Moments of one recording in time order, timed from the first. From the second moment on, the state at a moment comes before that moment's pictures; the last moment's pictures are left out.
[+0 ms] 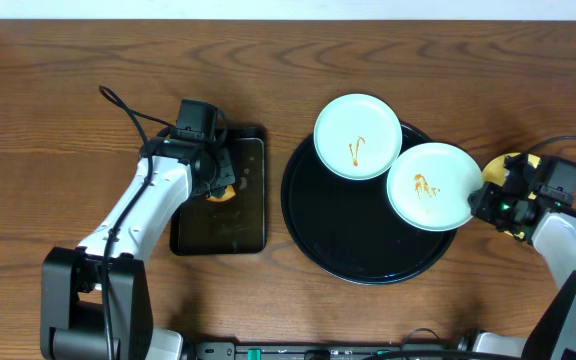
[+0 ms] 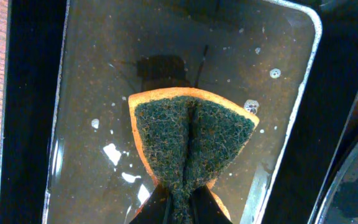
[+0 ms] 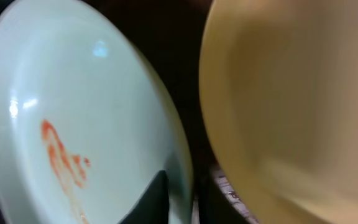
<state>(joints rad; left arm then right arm) -0.17 1.63 1.05 -0.71 0.03 -0.43 -0.38 1.51 0.70 -0.35 -0.35 0.10</state>
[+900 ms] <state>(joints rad) -0.23 1.63 1.05 -0.68 0.14 -0.38 -0.09 1.34 0.69 -0.58 -0.38 0.11</state>
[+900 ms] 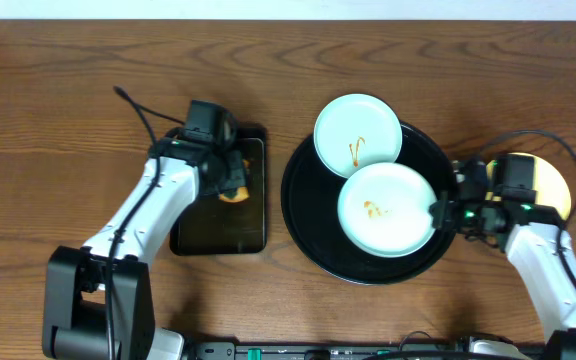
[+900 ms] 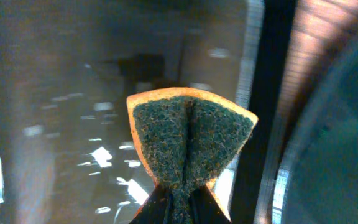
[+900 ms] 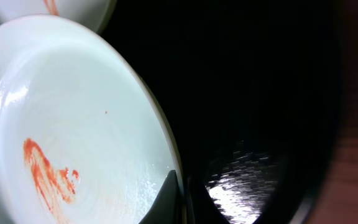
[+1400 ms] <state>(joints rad) -0.60 1.62 1.05 -0.52 0.24 -0.39 0.06 1.47 0.68 -0.56 -0.30 0.19</state>
